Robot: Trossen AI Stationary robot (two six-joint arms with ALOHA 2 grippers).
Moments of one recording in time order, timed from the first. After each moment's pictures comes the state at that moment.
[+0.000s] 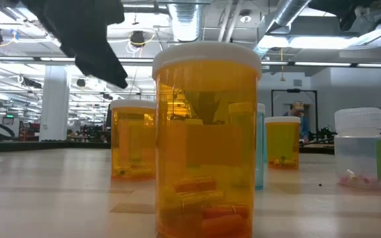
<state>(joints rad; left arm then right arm) -0.31 1.26 0.71 -0.26 -0.42 -0.46 -0.04 0.33 0.64 -0.31 0.21 0.25</state>
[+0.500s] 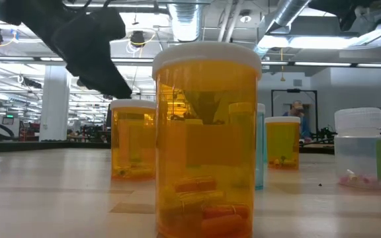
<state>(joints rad) -0.28 1.28 0.62 -0.09 -0.40 -0.40 -0.04 0.33 0.64 -0.31 0.21 0.25</state>
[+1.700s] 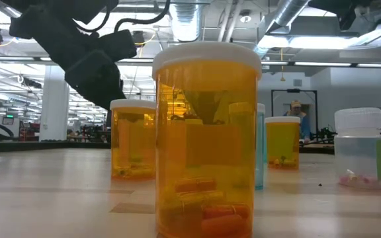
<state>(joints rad) -0.24 1.44 0.64 -0.05 -0.42 -0.32 -0.04 0.33 0.64 -0.30 0.21 0.25</state>
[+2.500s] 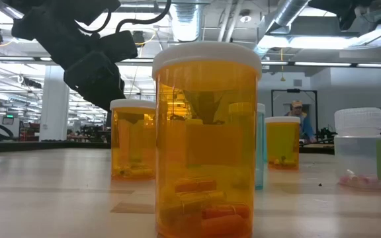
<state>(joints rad) -0.23 1.44 0.64 -0.05 -0.39 -0.29 -0.04 0.33 0.64 -0.30 0.21 0.25</state>
